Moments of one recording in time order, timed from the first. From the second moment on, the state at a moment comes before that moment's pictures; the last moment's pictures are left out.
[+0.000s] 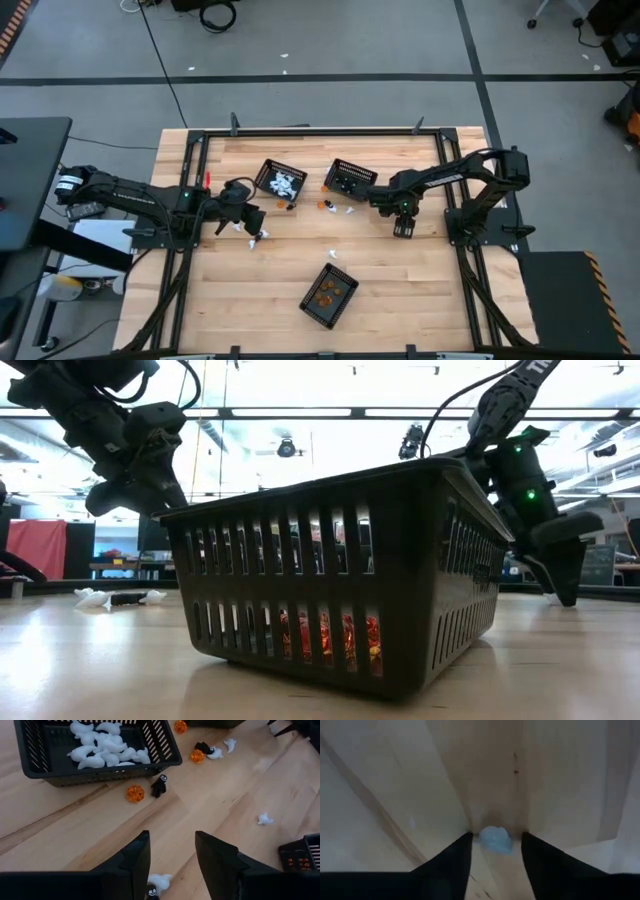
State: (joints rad) left arm -0.10 0.90 0.49 -0.39 -0.34 -0.95; right arm -0.18 1.64 0.79 -0.94 0.01 0.13
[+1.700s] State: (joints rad) left arm -0.10 0.90 0.49 -0.39 -0.34 -0.93; right arm -0.10 1.62 0.81 -0.35 0.00 0.47
